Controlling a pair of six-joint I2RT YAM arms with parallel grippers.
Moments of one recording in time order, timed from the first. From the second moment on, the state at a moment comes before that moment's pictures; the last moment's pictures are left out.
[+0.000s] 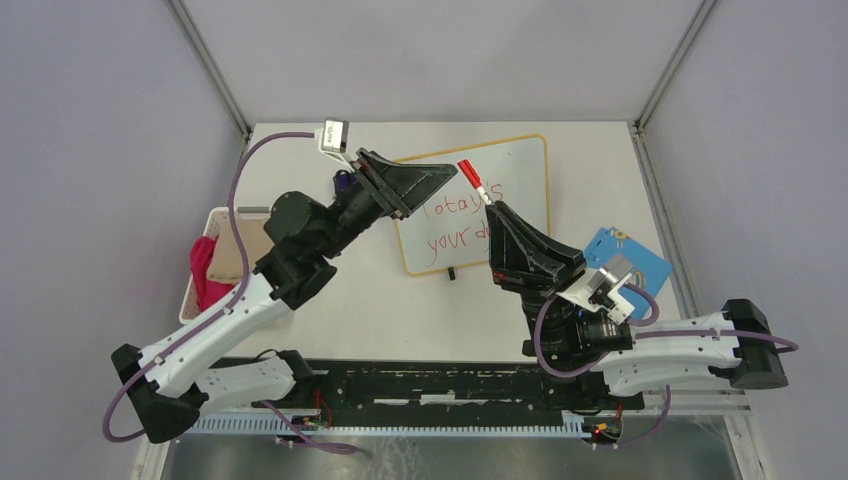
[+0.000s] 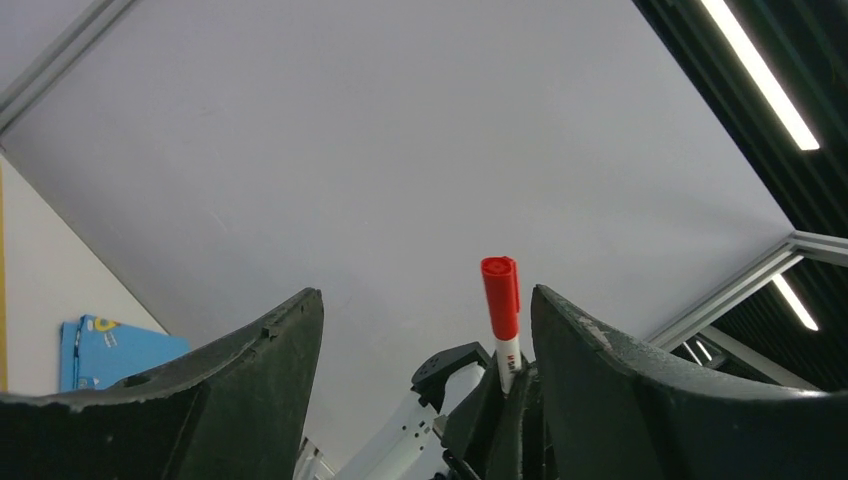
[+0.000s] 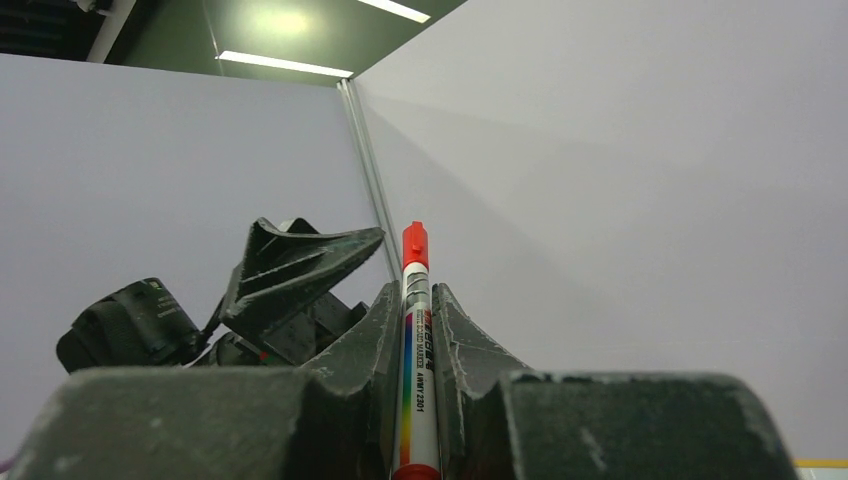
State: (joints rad) left arm -0.86 1.03 1.10 0.38 0.10 -1.03; right arm 1.52 1.06 0.74 1.53 0.65 -0.59
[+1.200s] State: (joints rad) left arm -0.86 1.07 1.12 0.48 0.19 -1.04; right arm 1.52 1.08 0.74 1.46 0.63 -0.55
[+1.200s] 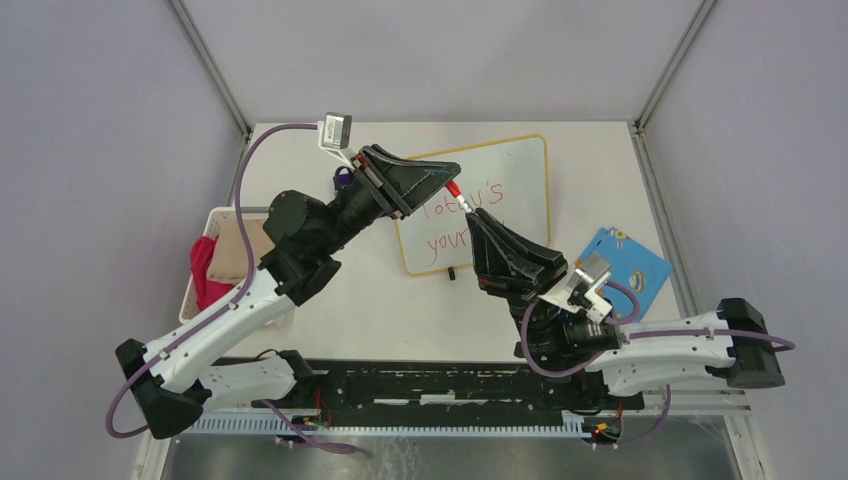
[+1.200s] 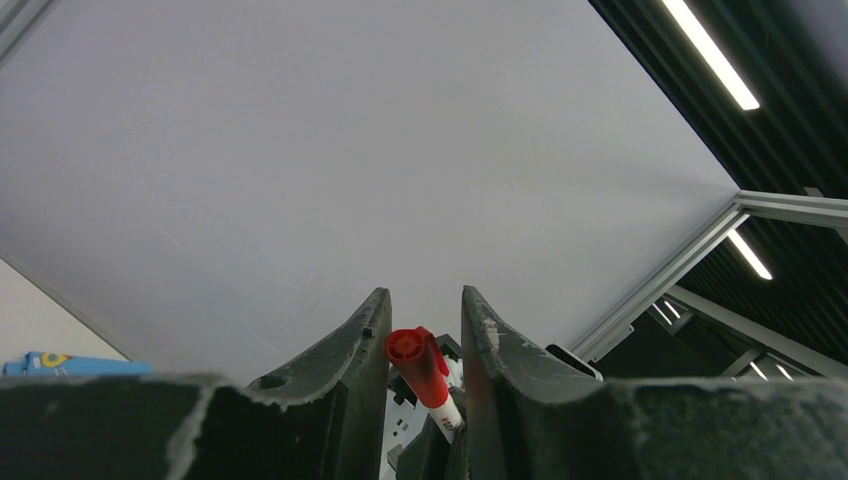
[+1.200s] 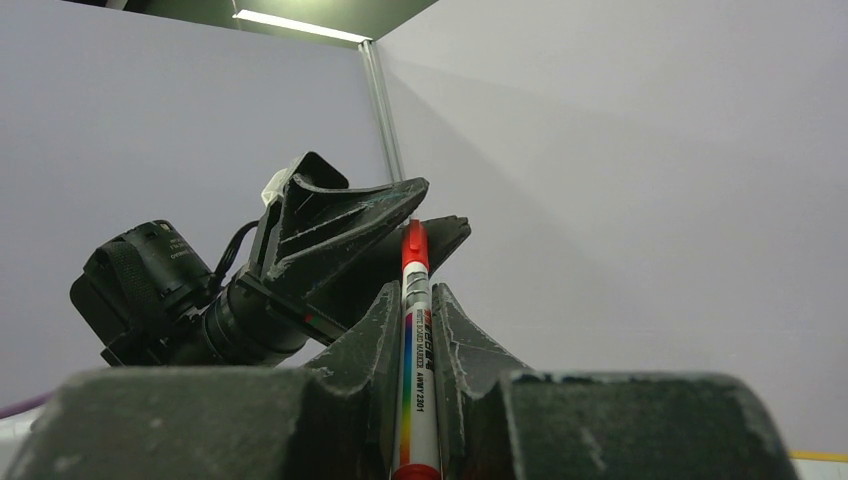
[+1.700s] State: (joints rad) left arm -0.85 1.07 1.09 0.51 0.18 -1.08; right arm 1.52 1.13 0.76 1.51 0.63 -0.61
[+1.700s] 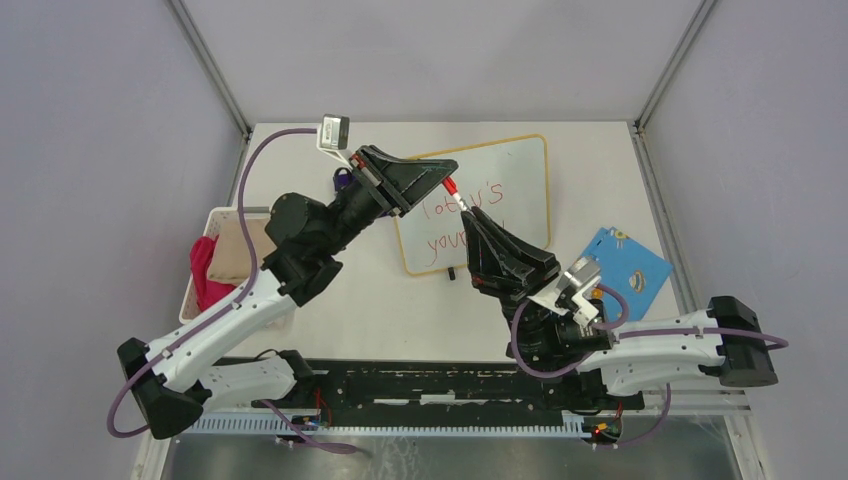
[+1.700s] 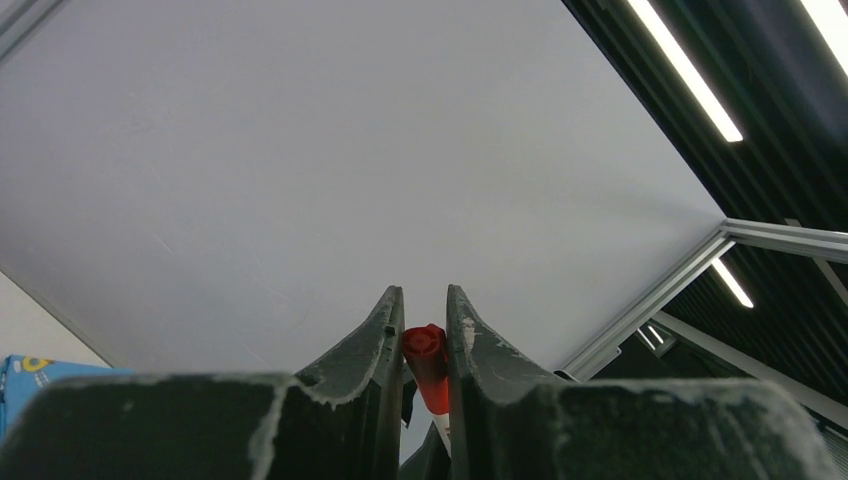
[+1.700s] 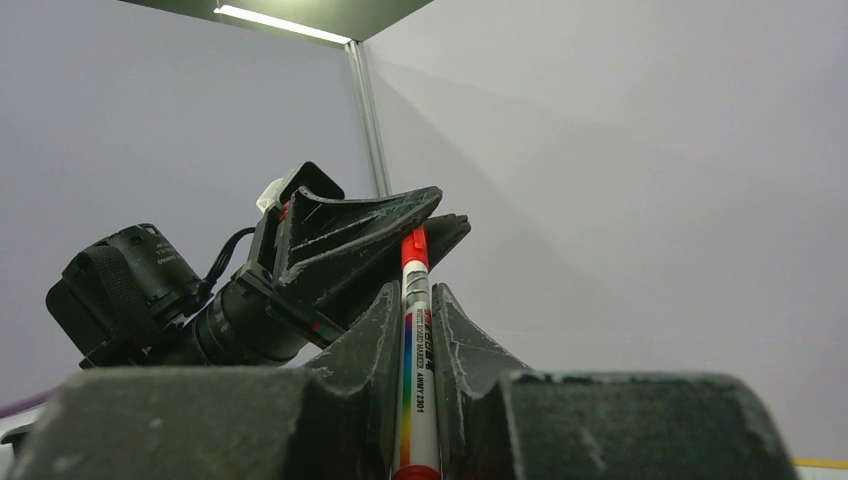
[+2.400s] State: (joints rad) left arm -0.91 1.07 1.05 0.56 0.01 -1.09; right arm 1.49 1.18 0.78 1.53 0.67 -0.63
